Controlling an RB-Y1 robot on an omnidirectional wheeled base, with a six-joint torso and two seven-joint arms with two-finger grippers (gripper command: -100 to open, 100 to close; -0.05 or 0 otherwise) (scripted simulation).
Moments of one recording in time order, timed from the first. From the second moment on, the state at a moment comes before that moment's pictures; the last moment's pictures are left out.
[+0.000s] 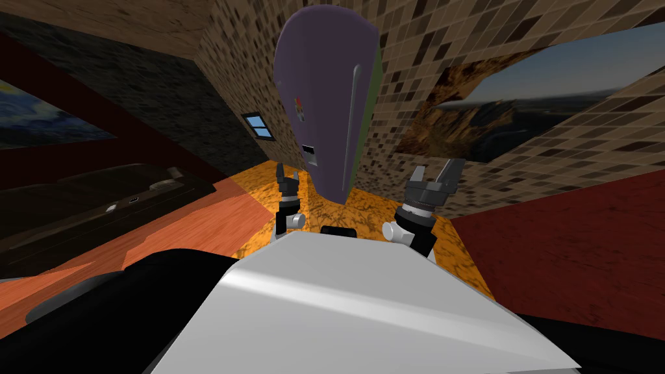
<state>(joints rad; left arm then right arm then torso) 0.46 0.01 -0.03 -2.30 0.12 -0.38 -0.10 0.49 0.04 0.01 -2.37 -0.03 -0.55 0.16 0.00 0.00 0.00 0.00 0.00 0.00</state>
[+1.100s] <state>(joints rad) 0.46 0.03 -0.03 -2.29 0.12 -0.38 -0.10 0.49 0.04 0.01 -2.37 -0.03 -0.55 0.16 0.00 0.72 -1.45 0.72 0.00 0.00</state>
